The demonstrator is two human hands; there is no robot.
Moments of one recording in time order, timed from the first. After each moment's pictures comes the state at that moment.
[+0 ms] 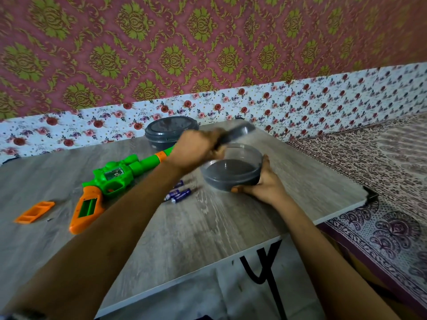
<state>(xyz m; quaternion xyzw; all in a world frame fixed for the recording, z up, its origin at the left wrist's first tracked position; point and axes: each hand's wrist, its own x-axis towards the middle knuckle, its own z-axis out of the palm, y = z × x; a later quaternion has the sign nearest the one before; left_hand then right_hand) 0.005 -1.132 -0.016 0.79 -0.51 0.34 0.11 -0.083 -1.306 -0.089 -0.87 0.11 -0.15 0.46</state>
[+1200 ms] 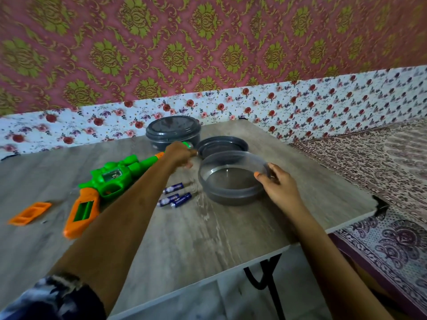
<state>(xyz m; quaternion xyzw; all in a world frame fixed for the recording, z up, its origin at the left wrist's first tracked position) 0.091 -1.120 -0.051 0.88 -0.06 -0.06 0.47 -0.097 -1.311 -0.076 -0.83 0.16 -0.17 0.50</state>
